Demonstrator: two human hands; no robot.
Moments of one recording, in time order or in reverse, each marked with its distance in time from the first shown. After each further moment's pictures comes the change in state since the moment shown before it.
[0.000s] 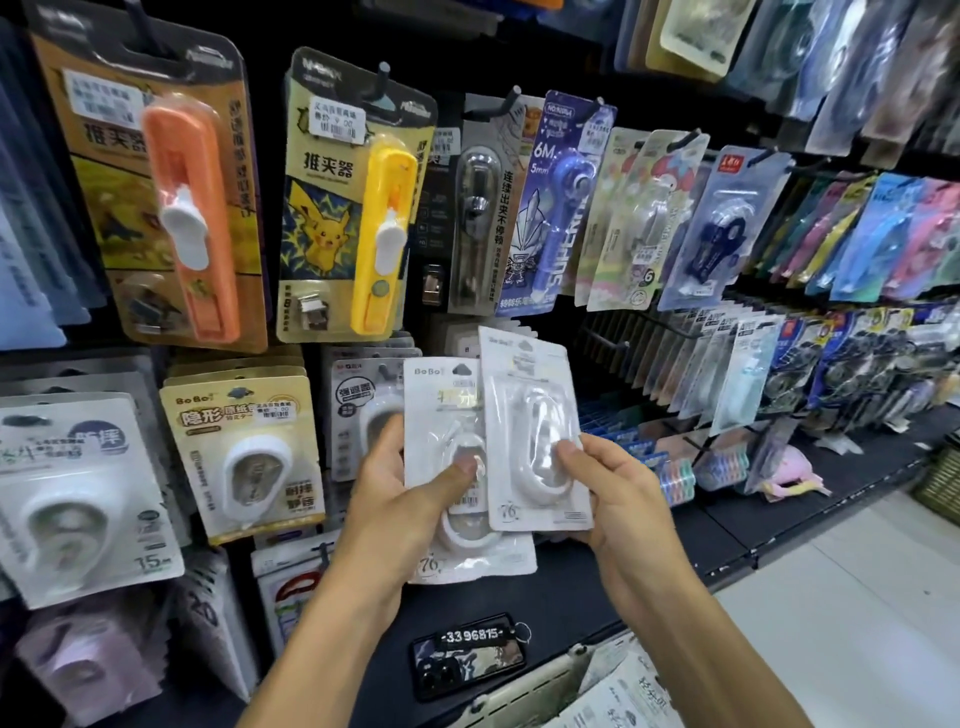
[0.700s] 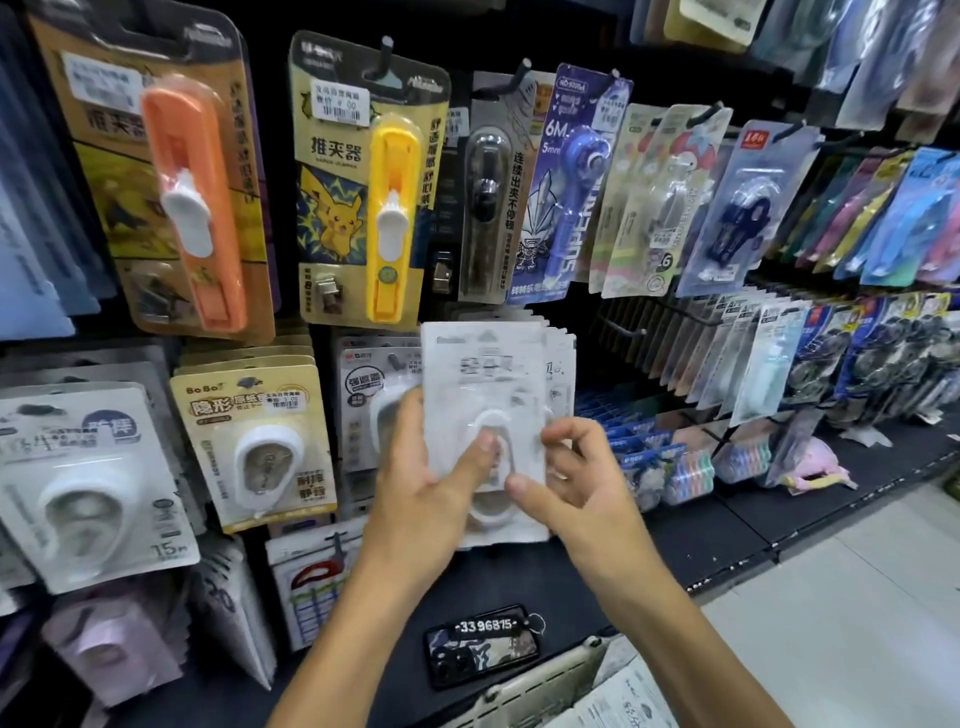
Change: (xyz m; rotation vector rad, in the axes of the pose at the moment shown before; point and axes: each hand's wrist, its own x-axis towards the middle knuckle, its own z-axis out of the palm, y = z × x) left_hand -0.003 0.001 0.011 0.201 0.027 0.169; right_hand 0.002 0.026 0.010 -0.139 -0.305 -0.211
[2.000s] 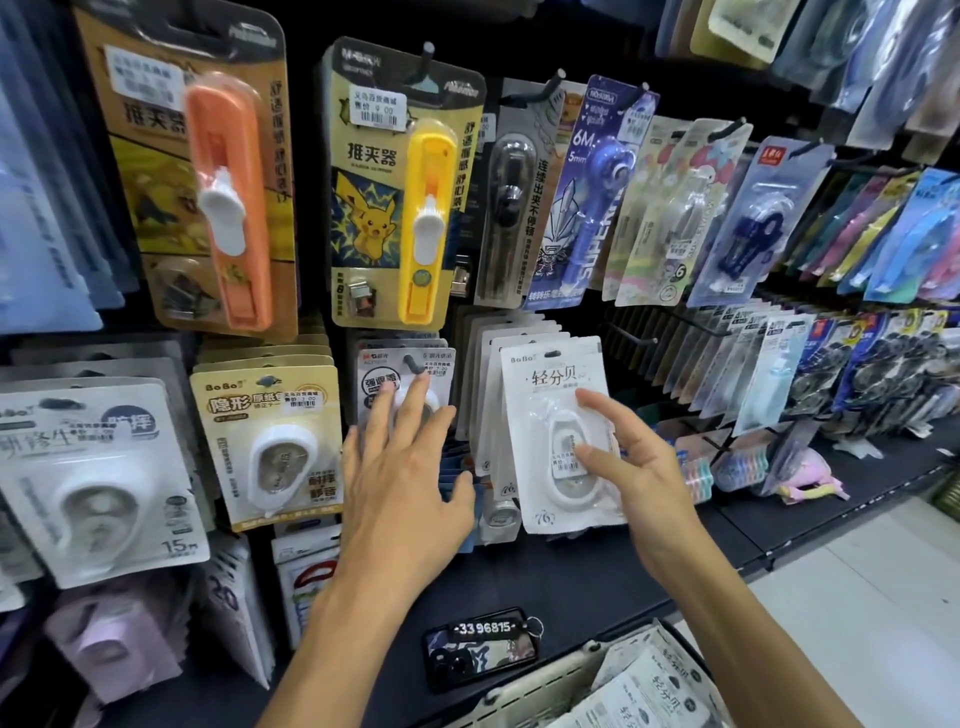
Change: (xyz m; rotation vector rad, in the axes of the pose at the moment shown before) left_hand 0.016 -0.022 -0.028 1.107 0.002 0.119; right_hand 0.029 0.000 -0.043 -0.160 0.126 -0.025
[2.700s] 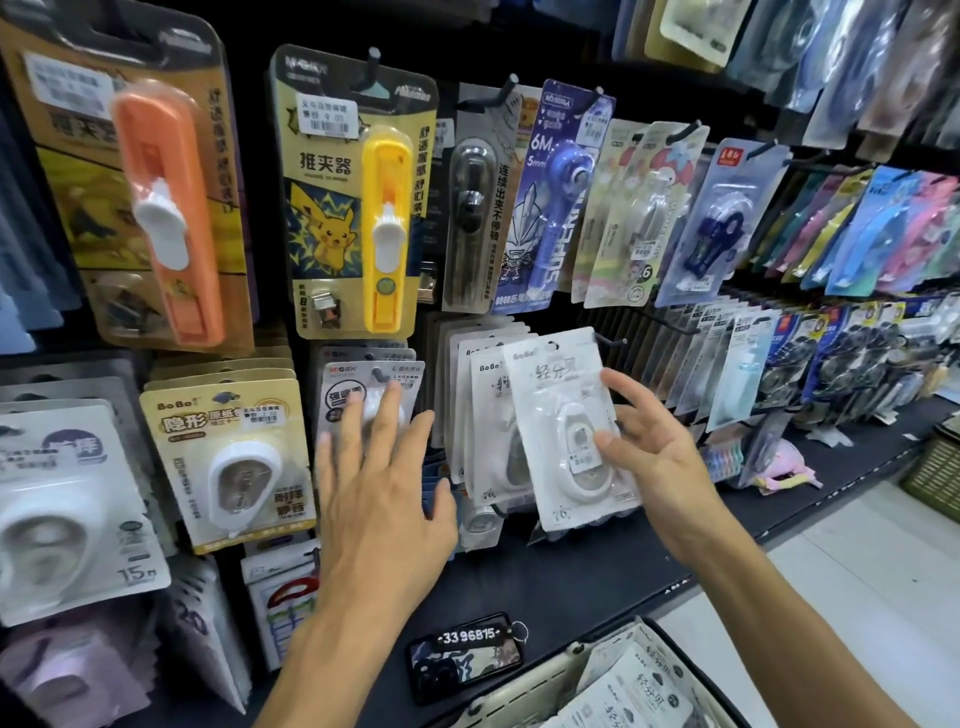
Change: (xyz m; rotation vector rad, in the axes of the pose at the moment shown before) left_hand -0.005 0.011 0.006 0.018 0.115 0.059; right_hand 0.012 -0.007 -0.042 0.061 0.002 -0.027
